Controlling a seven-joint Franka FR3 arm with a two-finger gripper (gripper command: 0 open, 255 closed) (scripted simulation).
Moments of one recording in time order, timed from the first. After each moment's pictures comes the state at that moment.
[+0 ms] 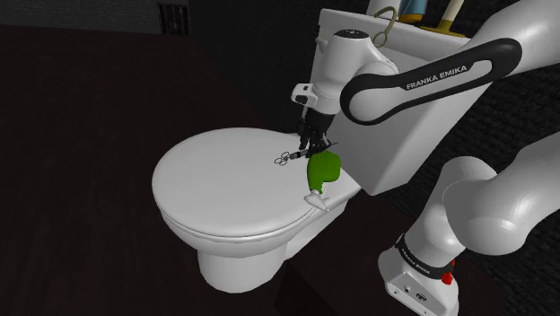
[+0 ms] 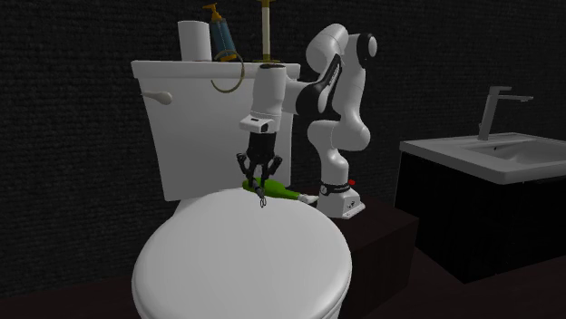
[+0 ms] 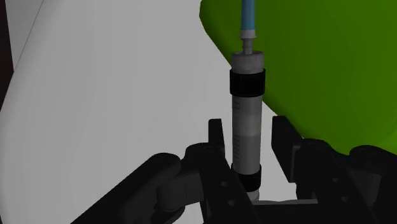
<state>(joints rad) 0.37 -0.48 -0.14 -2.66 -0.22 2.30 -0.97</state>
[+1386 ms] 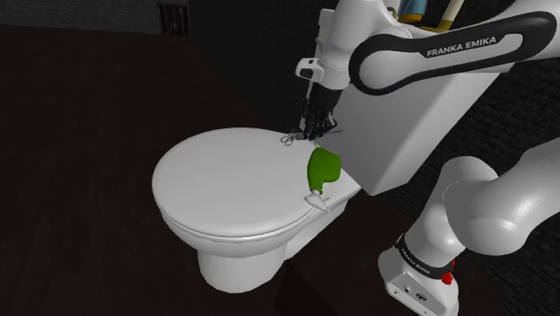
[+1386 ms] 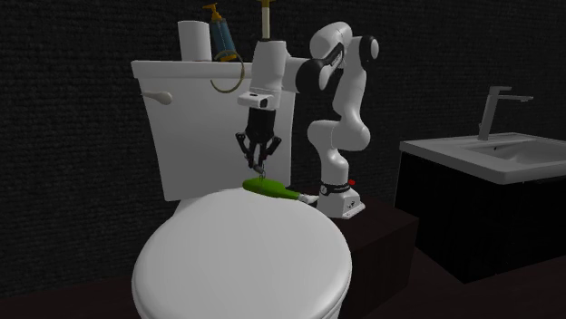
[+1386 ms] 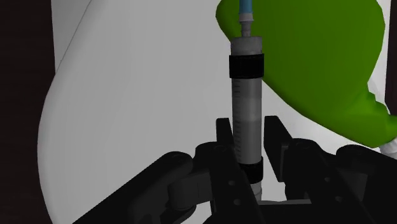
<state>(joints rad) 0.38 -0.55 -0.13 -2.55 -0.20 2.11 -0.99</state>
